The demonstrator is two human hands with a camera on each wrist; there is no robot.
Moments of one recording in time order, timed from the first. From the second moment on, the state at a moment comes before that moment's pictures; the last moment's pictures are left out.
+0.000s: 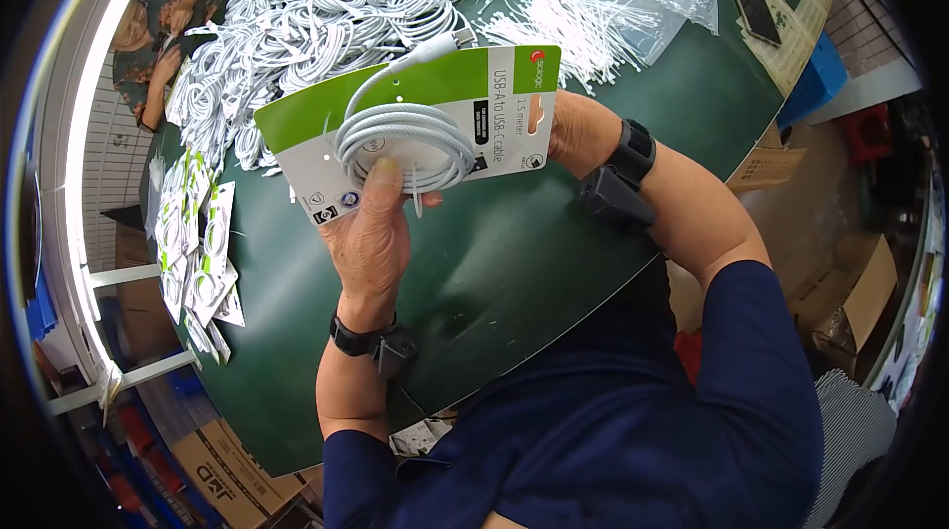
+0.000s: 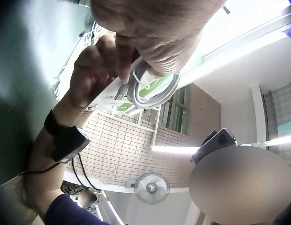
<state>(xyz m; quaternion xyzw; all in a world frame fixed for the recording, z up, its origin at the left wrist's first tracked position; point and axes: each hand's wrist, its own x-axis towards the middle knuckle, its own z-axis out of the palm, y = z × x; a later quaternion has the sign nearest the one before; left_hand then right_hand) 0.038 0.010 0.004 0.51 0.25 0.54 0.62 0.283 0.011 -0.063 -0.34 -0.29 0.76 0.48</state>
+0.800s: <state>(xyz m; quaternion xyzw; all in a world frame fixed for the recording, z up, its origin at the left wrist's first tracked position) 0.040 0.010 0.014 0.41 0.35 0.49 0.68 0.252 0.044 -0.075 -0.22 -0.71 0.37 0.56</state>
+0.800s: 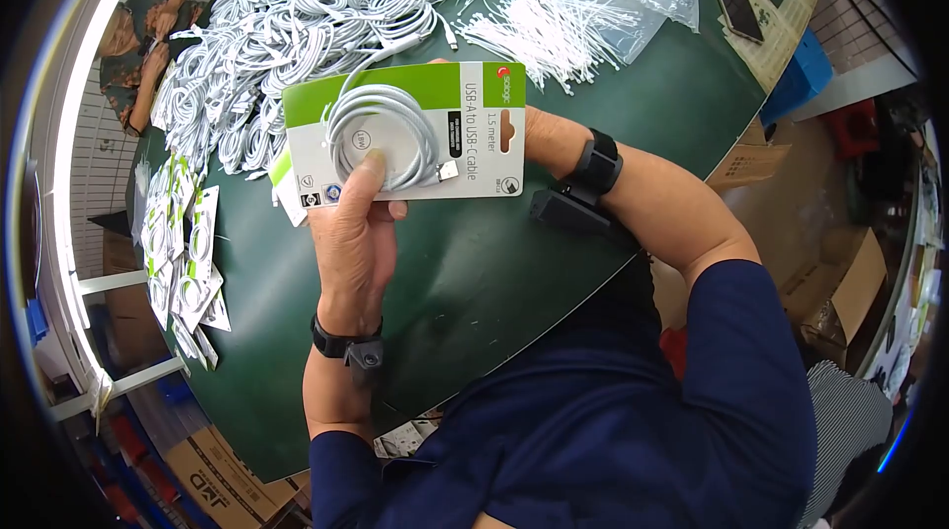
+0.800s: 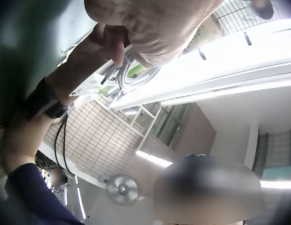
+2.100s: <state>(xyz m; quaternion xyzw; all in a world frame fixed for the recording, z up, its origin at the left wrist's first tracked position) 0.035 0.018 0.017 0.35 0.36 0.42 0.76 0.262 0.067 -0.065 -0.24 -0.69 0.49 0.47</state>
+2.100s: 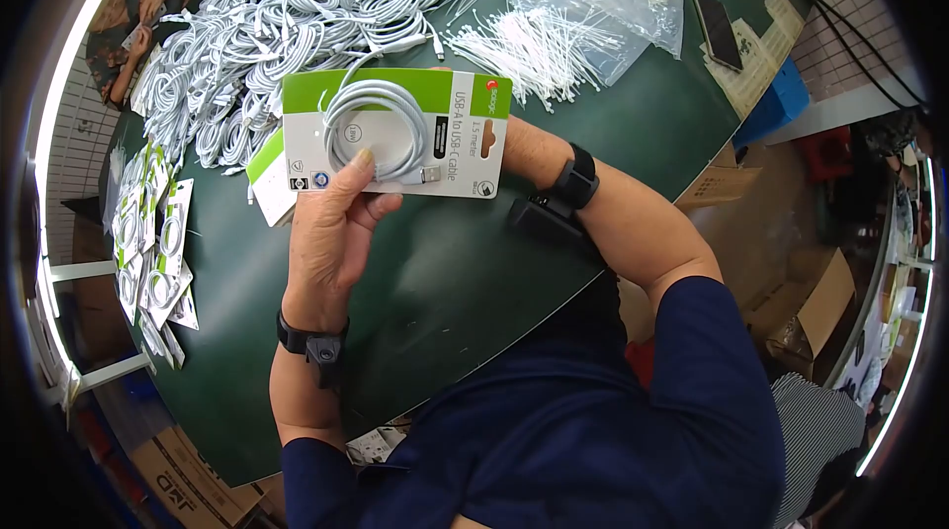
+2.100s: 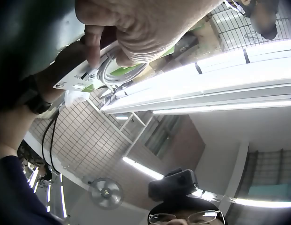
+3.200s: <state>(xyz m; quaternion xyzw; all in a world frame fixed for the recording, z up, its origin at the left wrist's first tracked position) 0.018 0.028 0.002 0.36 0.41 0.54 0.64 0.255 0.049 0.011 -0.25 -0.49 0.60 0.58</state>
